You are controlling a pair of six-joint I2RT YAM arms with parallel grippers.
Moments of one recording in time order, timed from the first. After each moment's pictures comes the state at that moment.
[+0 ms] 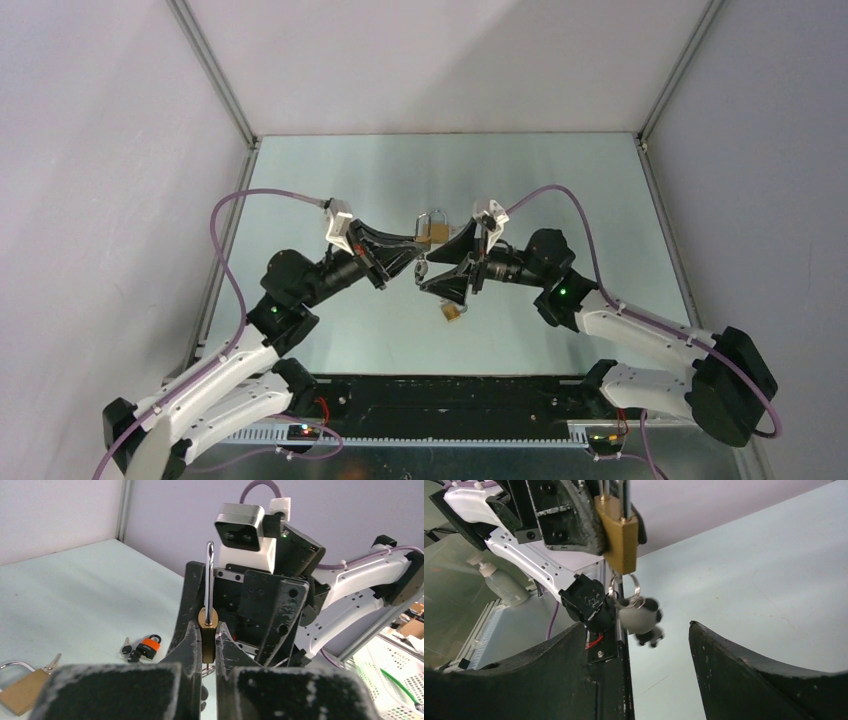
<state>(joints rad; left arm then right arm) -0.73 0.74 0.62 0.38 0.34 -0.47 0.80 1.10 0.67 0.56 -0.63 0.40</state>
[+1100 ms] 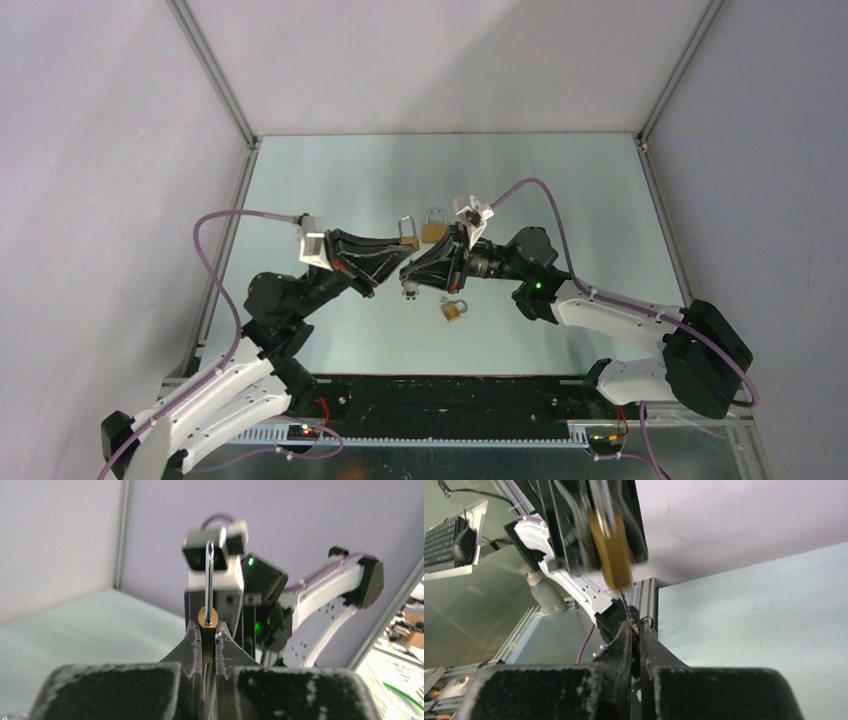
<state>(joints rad) -0.73 0.65 0.53 0.56 0.36 -0.48 0.87 1.28 0.75 0.86 -0.69 0.54</state>
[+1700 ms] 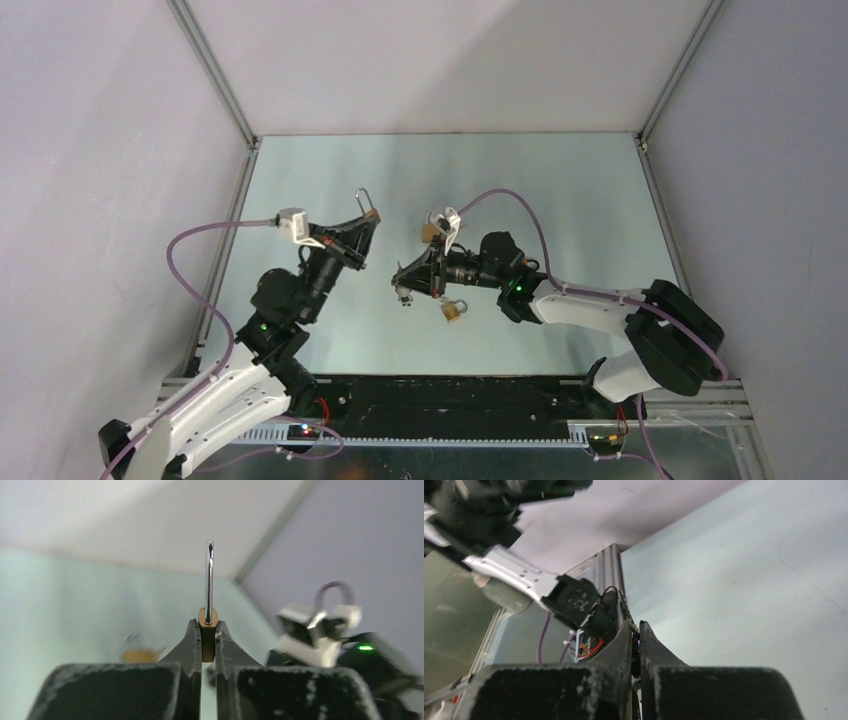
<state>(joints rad) -0.73 0.59 0.52 0.42 -0.21 -0.46 0.91 1.42 0.73 0.75 -0.55 0.49</state>
